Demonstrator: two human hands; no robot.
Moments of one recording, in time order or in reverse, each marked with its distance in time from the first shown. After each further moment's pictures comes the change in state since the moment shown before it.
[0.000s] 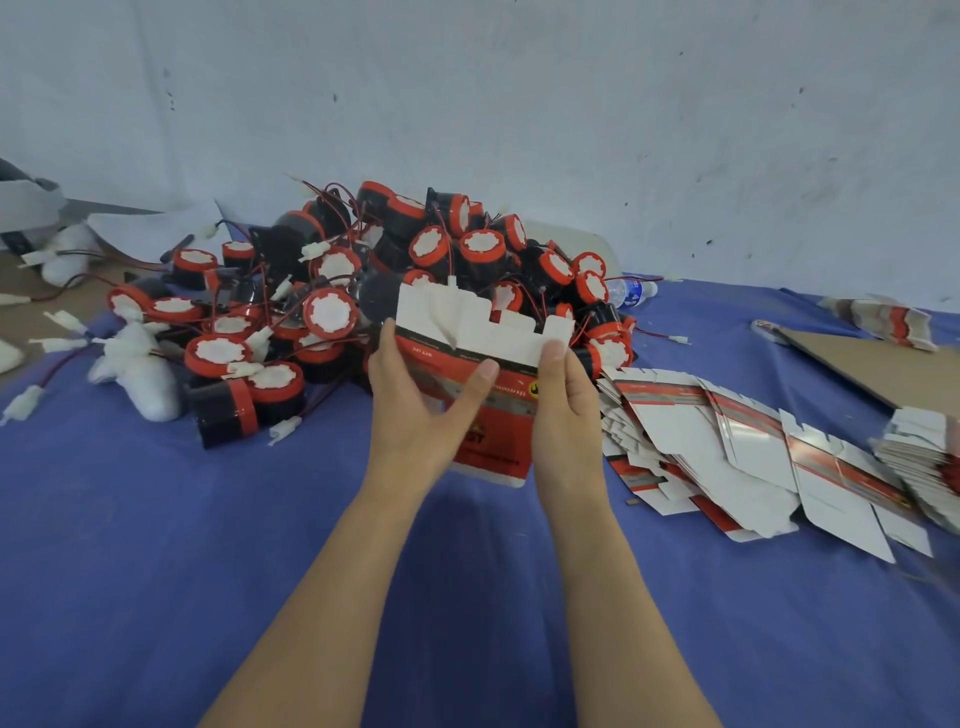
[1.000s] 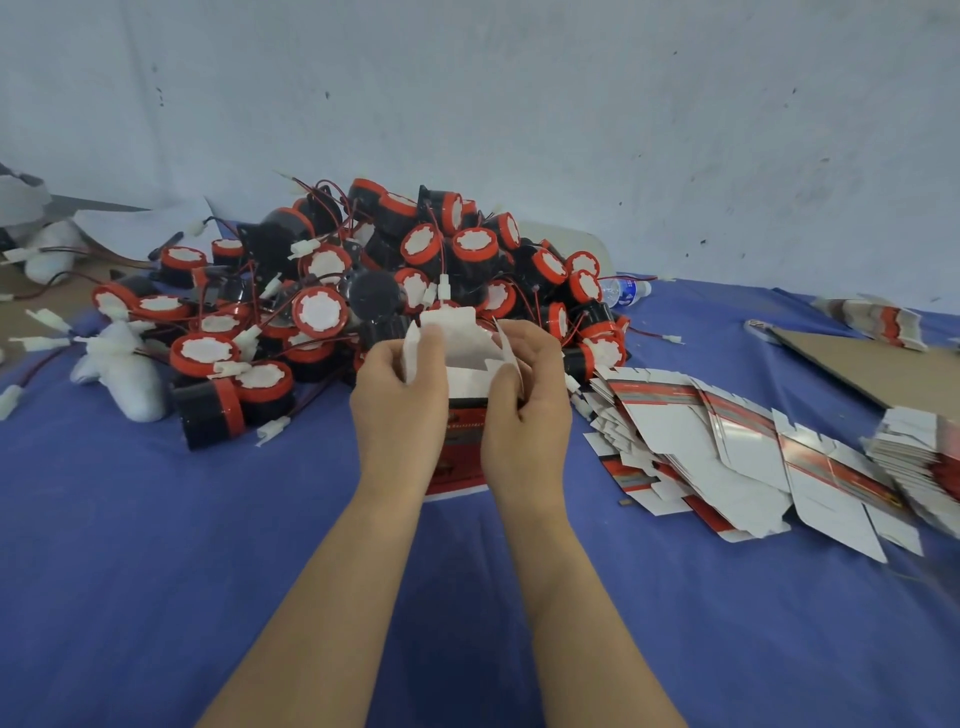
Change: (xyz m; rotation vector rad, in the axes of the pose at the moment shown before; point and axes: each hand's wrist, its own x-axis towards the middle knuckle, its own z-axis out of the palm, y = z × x) left_hand 0.000 0.021 0.006 -0.072 0.202 -0.139; right_hand -0.014 -0.007 0.021 -0.213 0.075 -0.204
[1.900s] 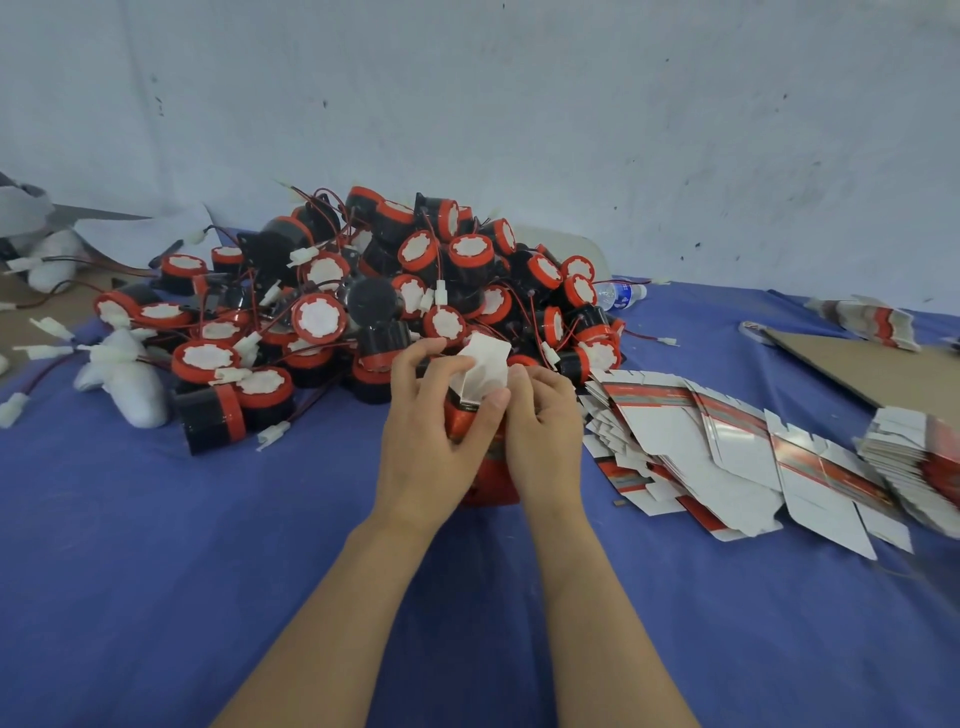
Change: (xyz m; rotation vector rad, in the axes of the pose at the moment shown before) left_hand -0.013 -0.032 0.001 0.277 -0.167 0.542; right_hand 0.014 0.025 -0.019 -0.126 -0.035 0.217
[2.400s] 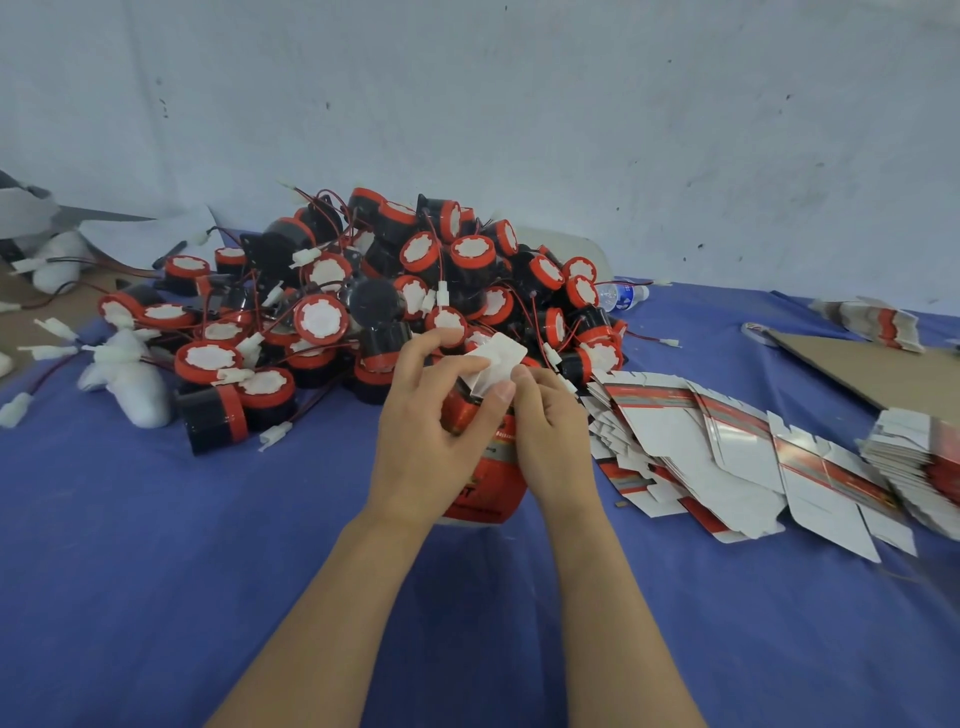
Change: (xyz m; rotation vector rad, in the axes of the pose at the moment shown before) left_hand 0.006 0.010 -0.008 0.005 0.019 0.058; right_hand 0.000 -0.006 -0.011 -0.012 -0.145 -0.099
